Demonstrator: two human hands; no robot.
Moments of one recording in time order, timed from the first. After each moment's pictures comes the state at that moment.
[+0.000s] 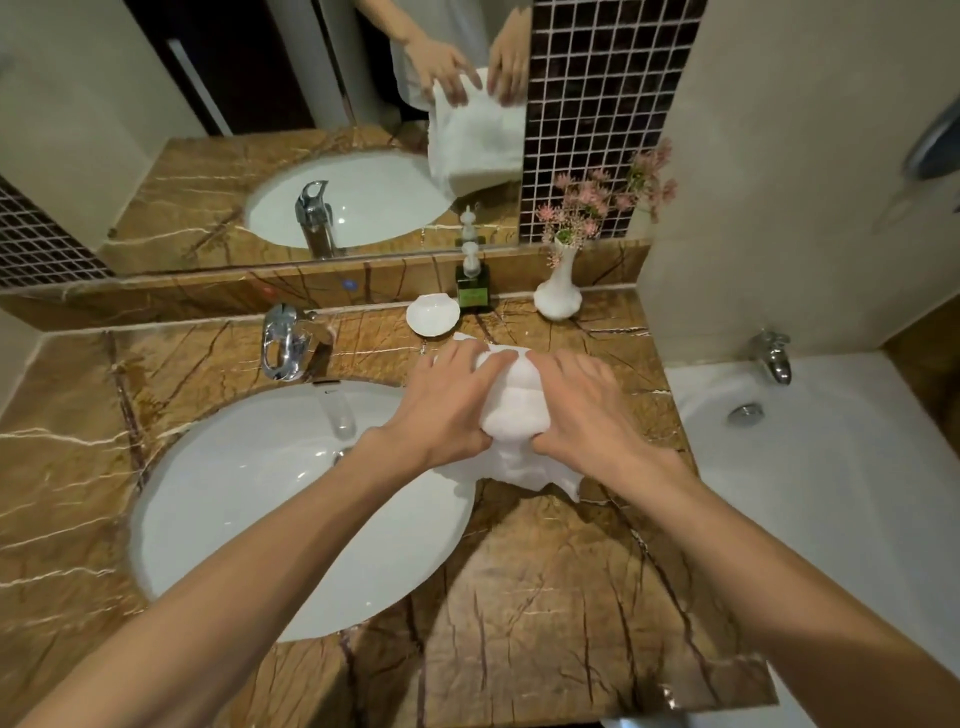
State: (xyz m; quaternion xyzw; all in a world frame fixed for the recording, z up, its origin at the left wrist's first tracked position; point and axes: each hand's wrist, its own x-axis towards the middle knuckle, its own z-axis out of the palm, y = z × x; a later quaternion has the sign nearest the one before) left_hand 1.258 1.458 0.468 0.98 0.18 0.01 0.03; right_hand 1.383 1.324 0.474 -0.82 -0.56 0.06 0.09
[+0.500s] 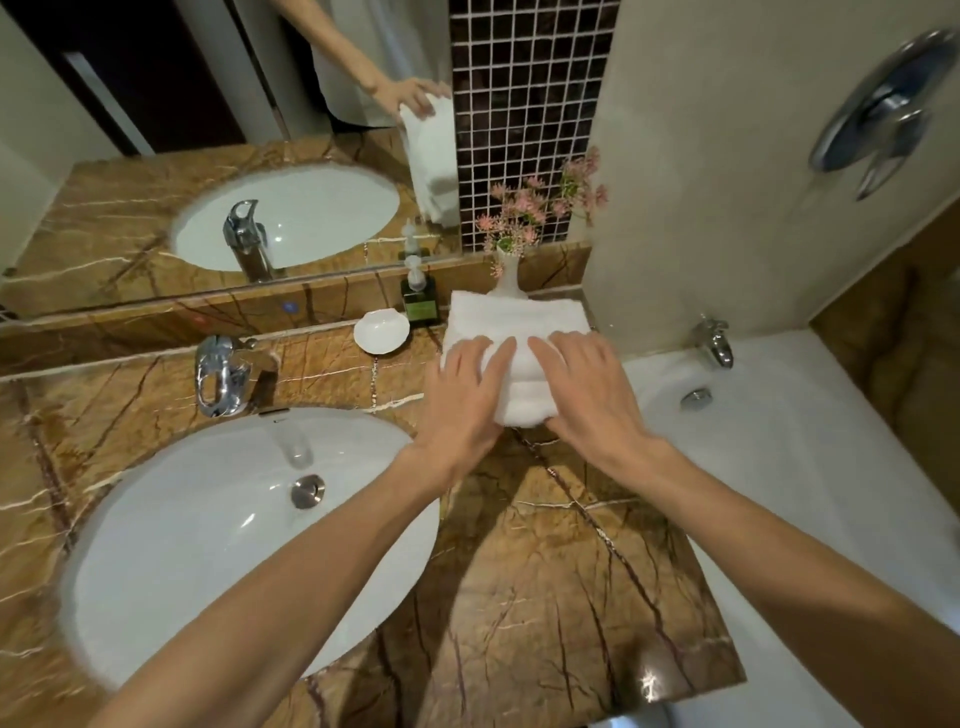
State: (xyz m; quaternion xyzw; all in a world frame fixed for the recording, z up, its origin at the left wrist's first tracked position) left_hand 1.317 1.426 0.438 0.97 0.19 0.13 0.05; right_hand 1.429 1.299 0.465 -0.83 -0.54 -0.07 0.04
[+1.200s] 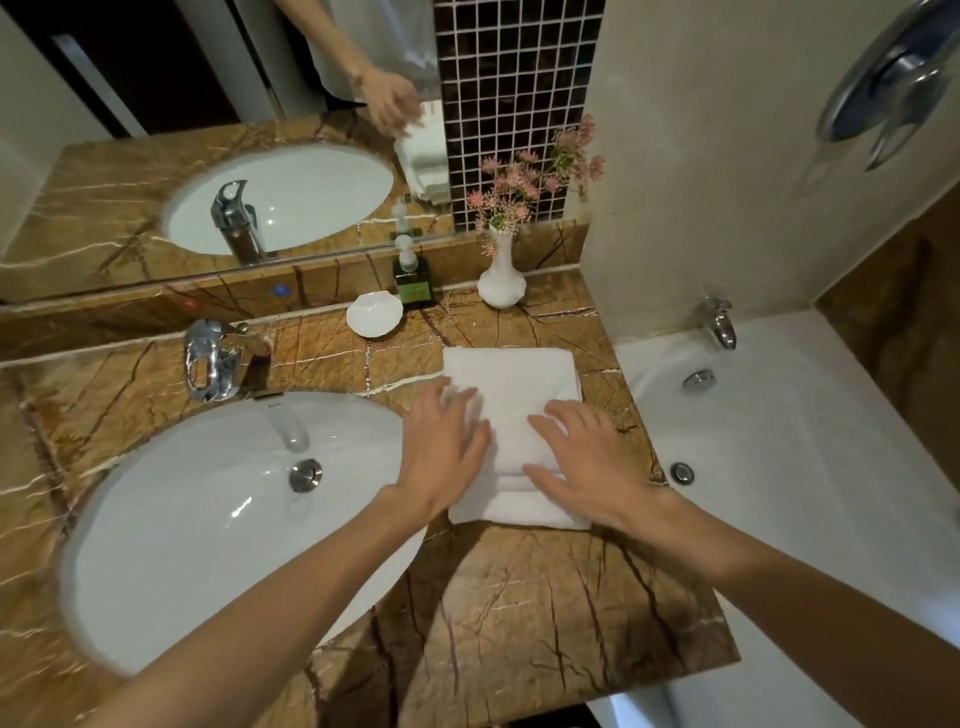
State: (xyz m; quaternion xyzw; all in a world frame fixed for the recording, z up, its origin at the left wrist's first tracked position) left_hand 1.276 1.408 0.387 0.92 0.27 0.13 0.25; right_hand 1.407 1.245 0.394 -0.82 -0.57 0.05 0.07
